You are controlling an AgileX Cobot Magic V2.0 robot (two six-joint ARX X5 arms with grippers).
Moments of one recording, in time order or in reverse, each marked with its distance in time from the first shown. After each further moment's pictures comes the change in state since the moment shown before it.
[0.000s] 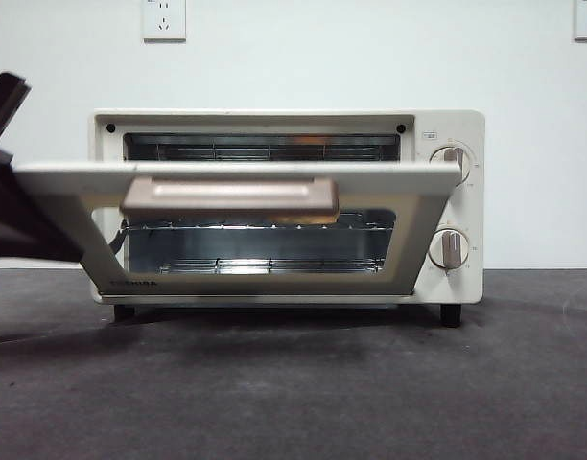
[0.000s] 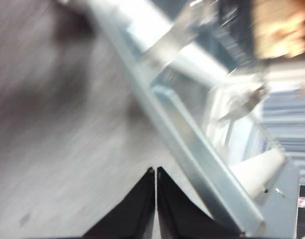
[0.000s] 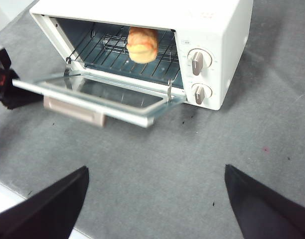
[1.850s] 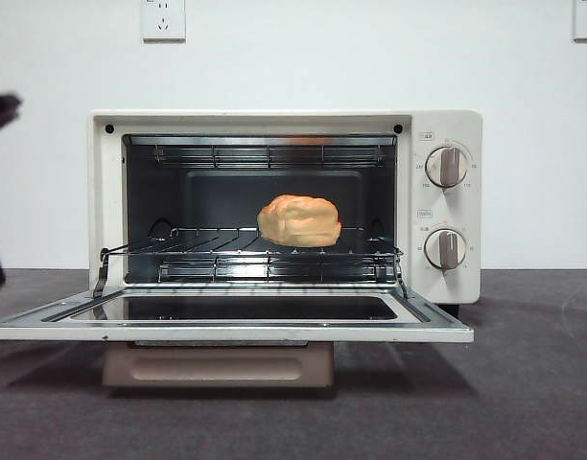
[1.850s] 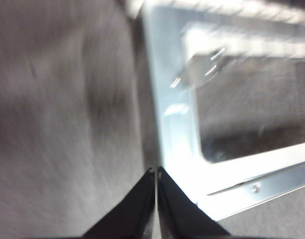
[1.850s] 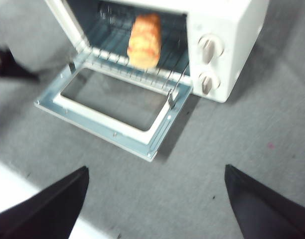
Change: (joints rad) left arm -0.012 -0.019 0.182 -0.555 -0.354 0.490; right arm 0.000 0.023 0.000 -0.015 -0.038 -0.059
